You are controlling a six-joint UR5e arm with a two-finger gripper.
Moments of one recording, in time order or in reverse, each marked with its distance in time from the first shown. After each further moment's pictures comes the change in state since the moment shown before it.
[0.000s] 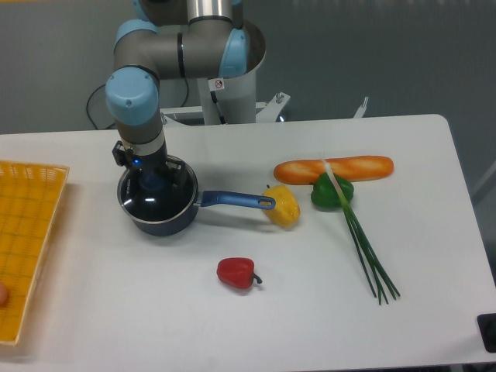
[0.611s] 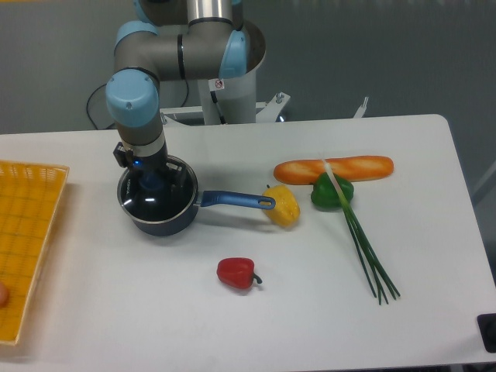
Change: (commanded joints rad) arm 0.003 0.000 -0.002 -0.005 0.002 0.011
